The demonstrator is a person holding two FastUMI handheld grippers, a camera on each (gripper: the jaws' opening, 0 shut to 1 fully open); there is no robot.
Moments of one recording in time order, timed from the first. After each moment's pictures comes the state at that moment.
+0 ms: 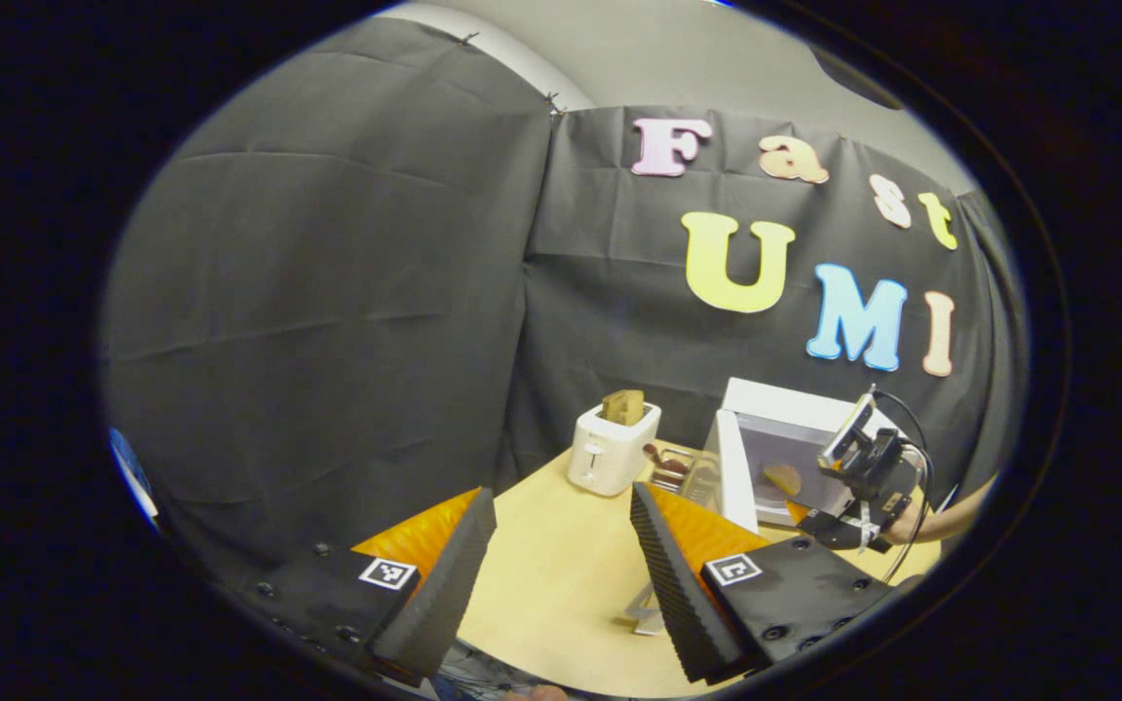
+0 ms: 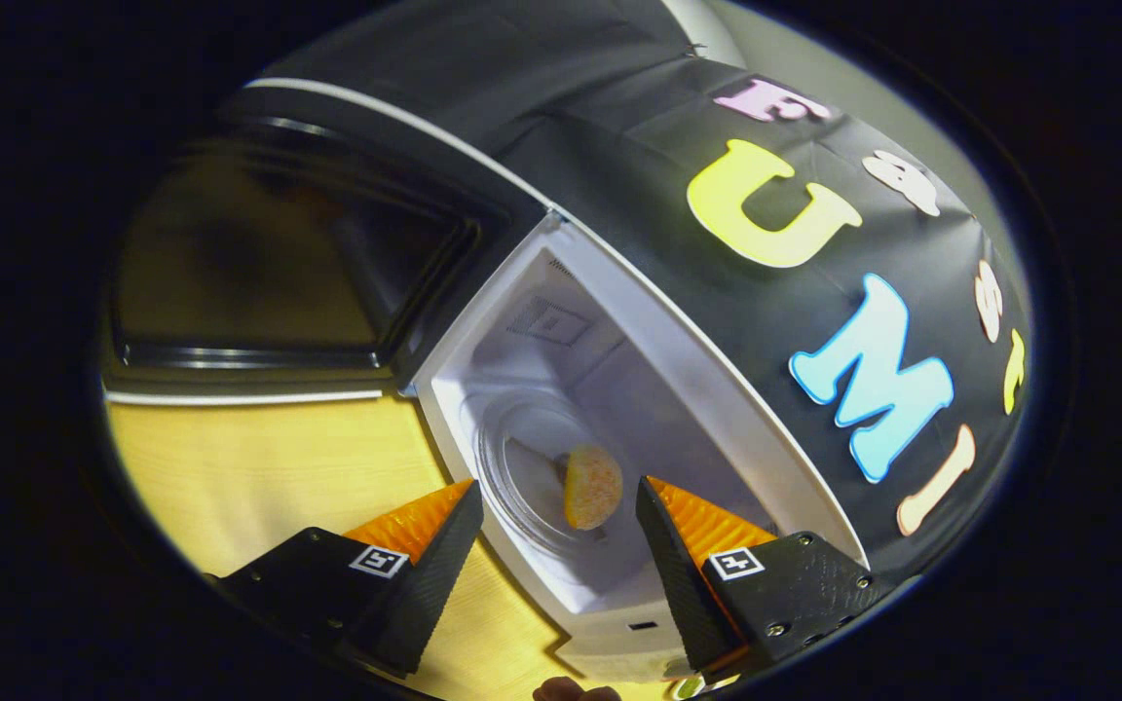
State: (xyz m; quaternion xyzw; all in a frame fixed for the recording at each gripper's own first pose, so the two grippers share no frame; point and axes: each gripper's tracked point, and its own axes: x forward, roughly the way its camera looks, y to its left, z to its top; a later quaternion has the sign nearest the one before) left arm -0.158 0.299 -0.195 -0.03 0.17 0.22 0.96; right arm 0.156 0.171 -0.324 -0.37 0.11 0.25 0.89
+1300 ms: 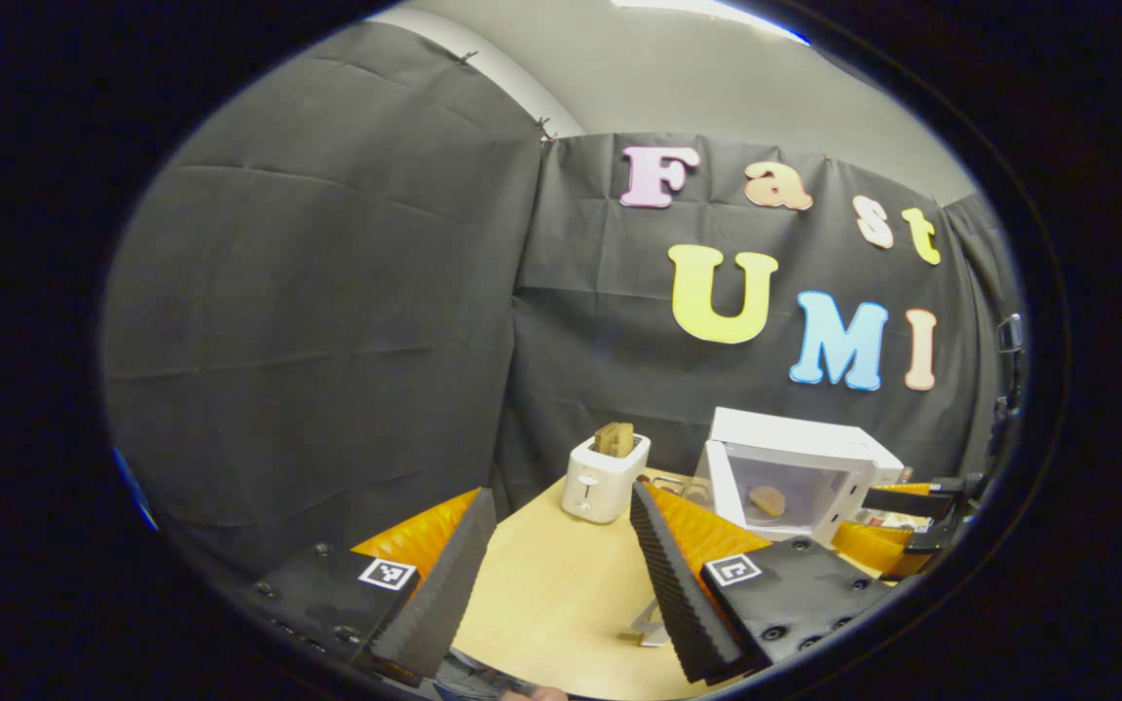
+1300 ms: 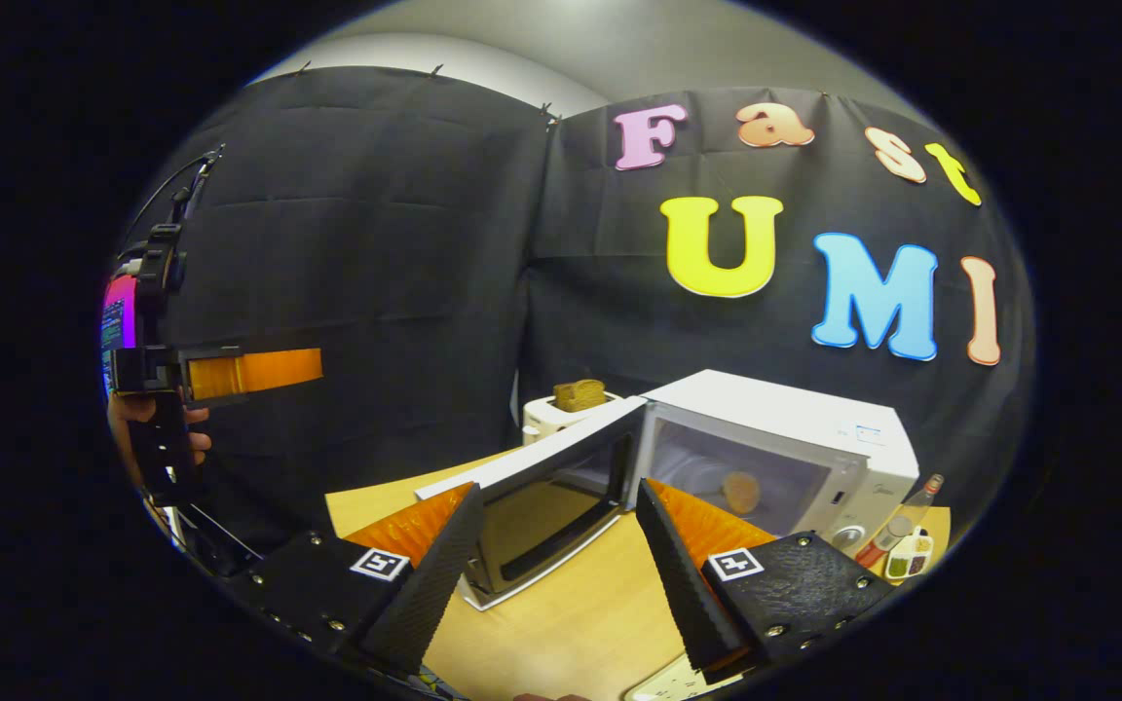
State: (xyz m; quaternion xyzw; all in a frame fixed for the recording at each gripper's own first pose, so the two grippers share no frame) left arm -0.179 0.321 -0.157 -0.02 0.13 0.21 0.97; right arm -0.096 0.278 -0.197 -0.07 0.13 0.39 0.91
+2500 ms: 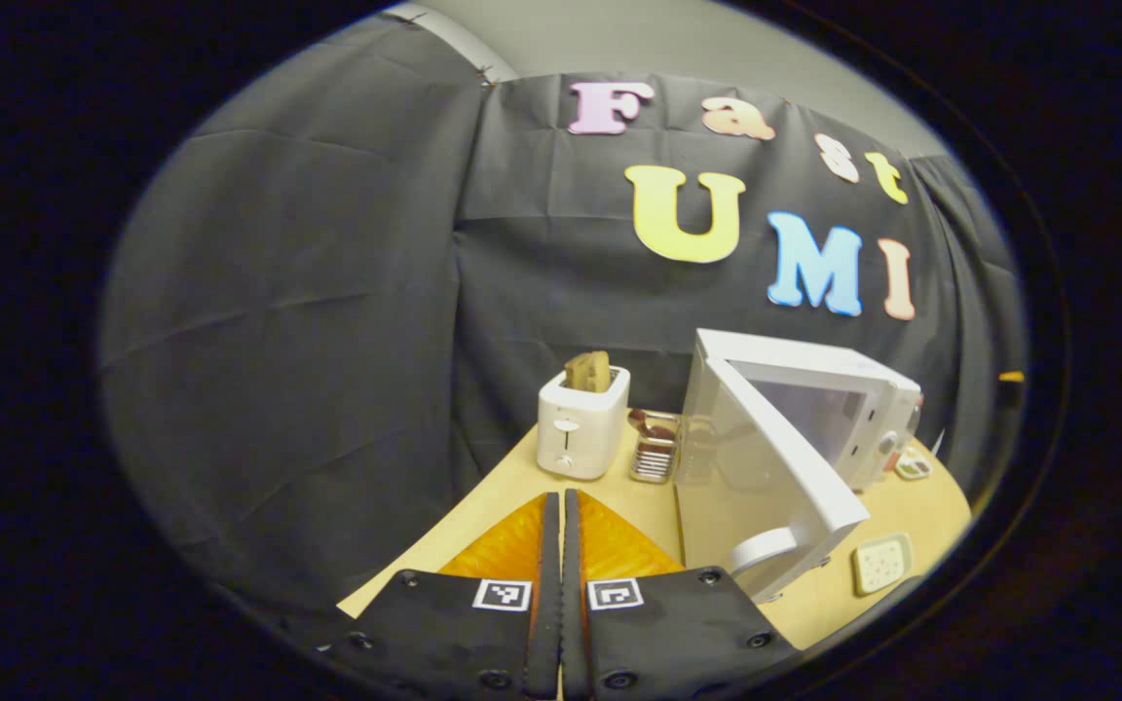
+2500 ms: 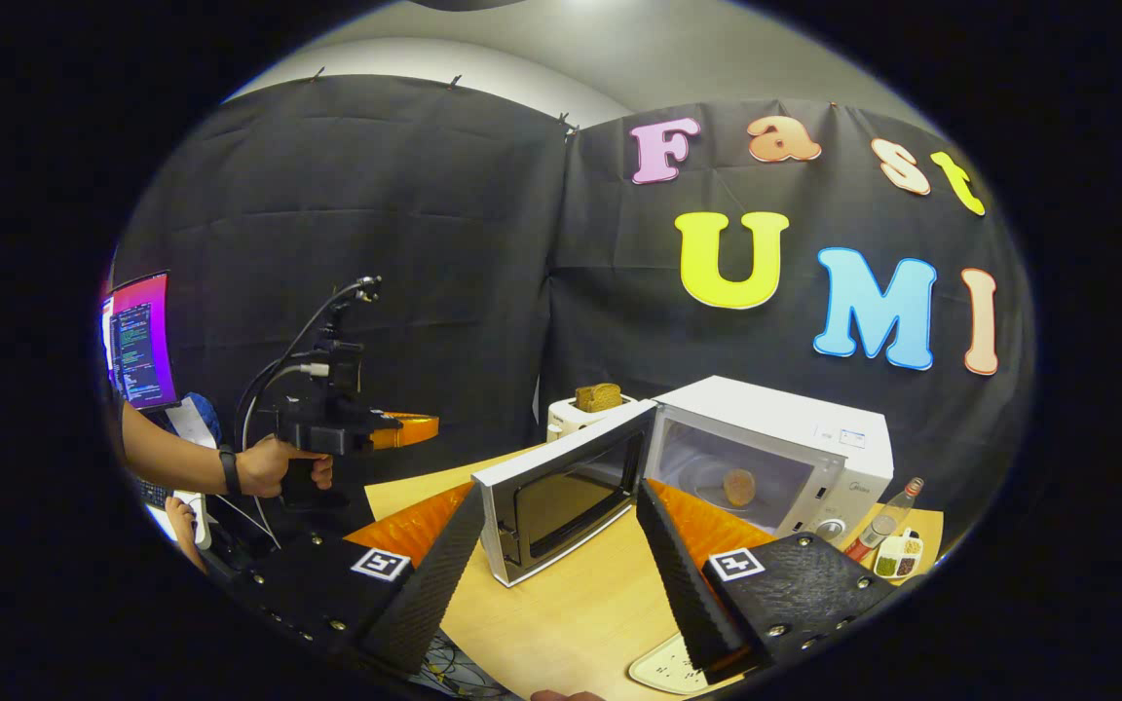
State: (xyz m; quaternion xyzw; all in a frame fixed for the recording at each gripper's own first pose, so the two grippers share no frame) left arm -0.091 0.329 -0.296 0.01 0.23 0.09 0.97; right arm -0.138 0.222 -0.155 -0.08 0.12 0.37 0.92
